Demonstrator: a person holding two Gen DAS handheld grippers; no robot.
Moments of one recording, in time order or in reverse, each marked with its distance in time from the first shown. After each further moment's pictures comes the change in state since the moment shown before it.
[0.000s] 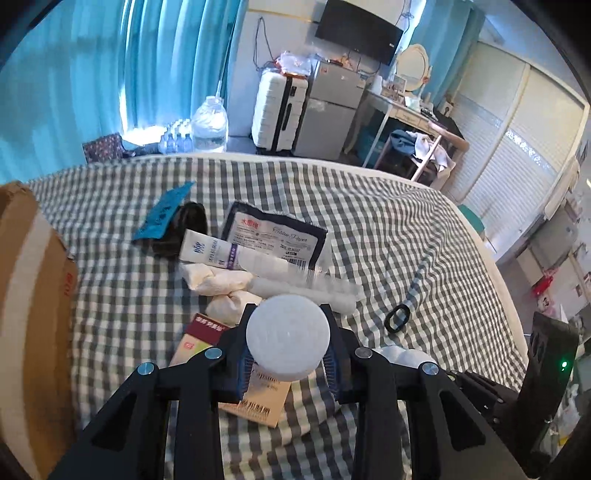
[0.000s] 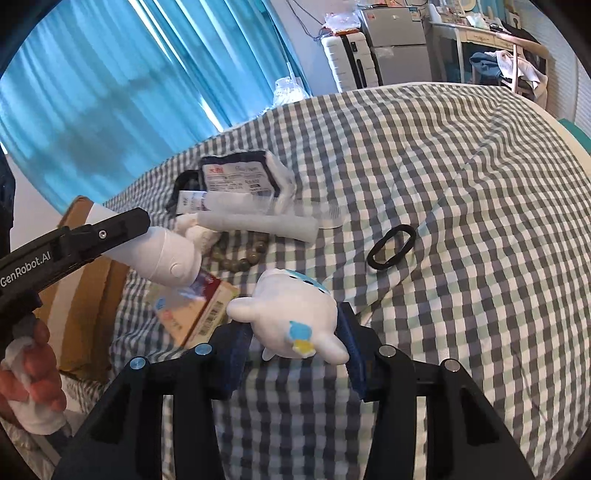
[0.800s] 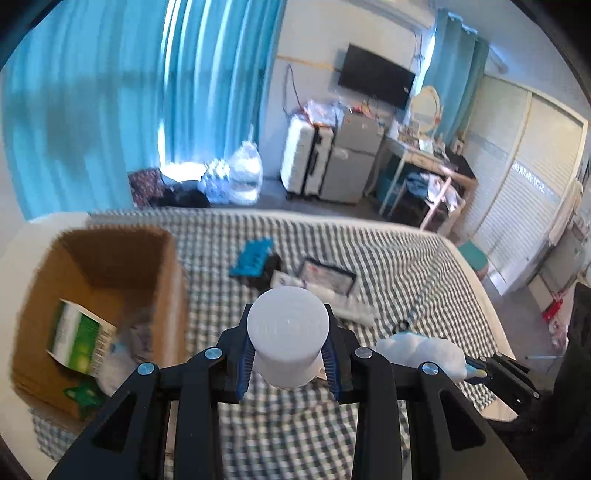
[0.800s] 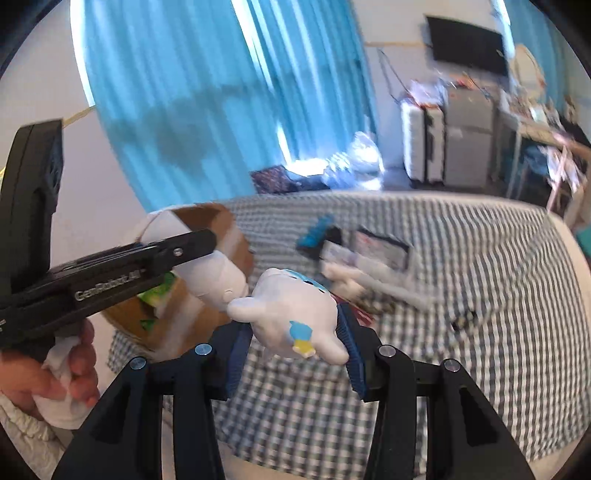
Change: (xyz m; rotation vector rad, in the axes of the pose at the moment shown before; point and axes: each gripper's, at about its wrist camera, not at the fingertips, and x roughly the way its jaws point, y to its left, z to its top) left arm -0.183 0.060 -0.001 -0.038 -0.175 0.094; right arm -0.114 0.179 0.000 -0.304 -0.156 0.090
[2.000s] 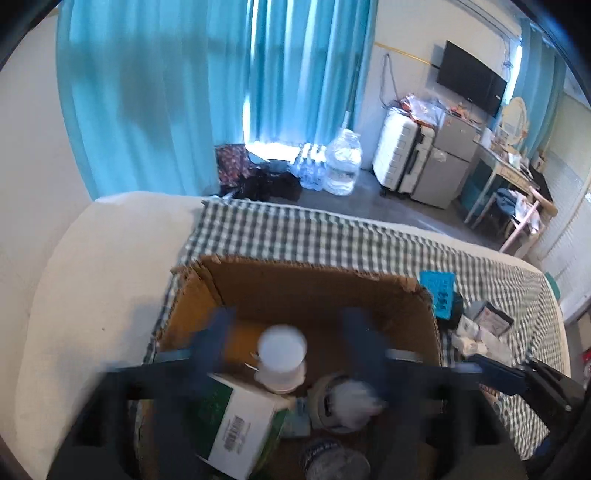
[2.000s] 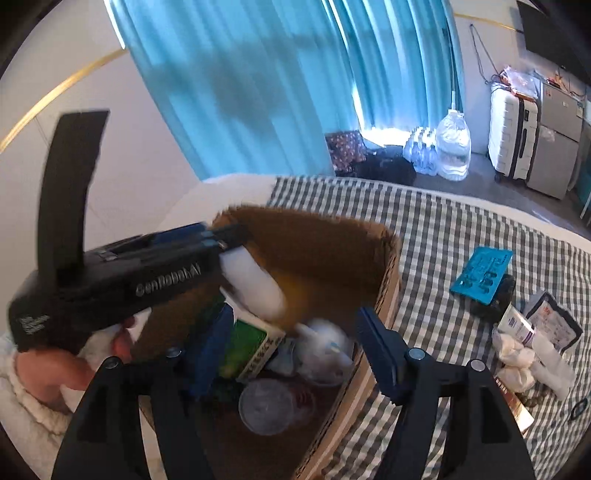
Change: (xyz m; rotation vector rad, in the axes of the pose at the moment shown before) left arm 0.076 0.239 0.057 -0.129 0.090 0.266; right arm 0.200 0.148 0.081 -0.089 0.170 0.199
